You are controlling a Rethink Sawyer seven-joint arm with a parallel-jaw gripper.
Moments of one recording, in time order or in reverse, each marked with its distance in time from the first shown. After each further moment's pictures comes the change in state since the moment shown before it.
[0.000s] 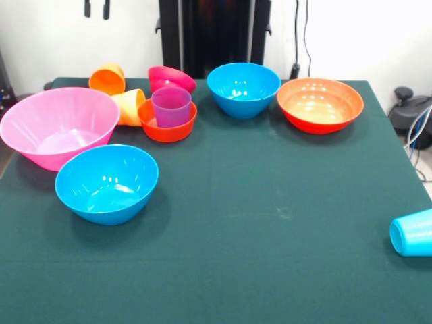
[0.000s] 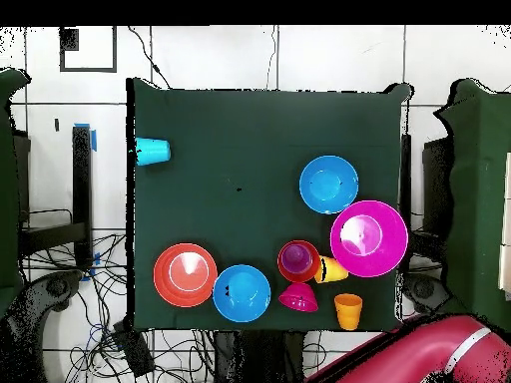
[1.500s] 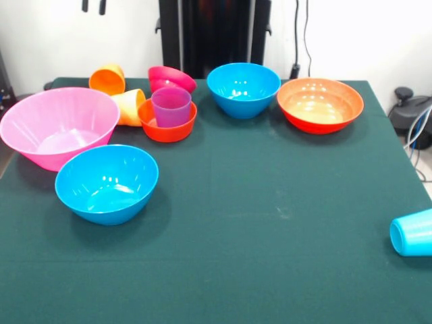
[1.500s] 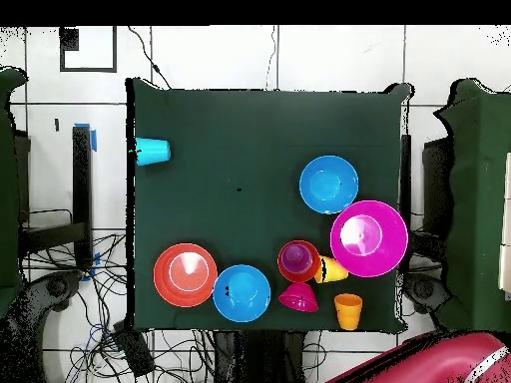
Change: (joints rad) arm -0.074 -0.018 0.000 -0.001 -0.001 0.024 0.000
